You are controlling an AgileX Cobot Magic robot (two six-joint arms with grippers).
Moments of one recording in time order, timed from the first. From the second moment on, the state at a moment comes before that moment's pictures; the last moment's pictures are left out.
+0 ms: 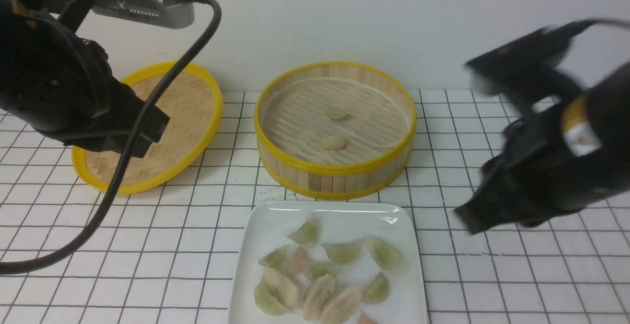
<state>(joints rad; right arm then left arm) 0.72 1.19 -1.22 -0.17 1.23 0.30 -0.27 1.31 -1.37 -0.16 1.24 0.12</state>
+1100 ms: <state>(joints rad) 0.72 -0.02 -0.49 -0.66 0.47 0.79 -0.27 0.71 -0.91 -0.32 0.64 0.21</state>
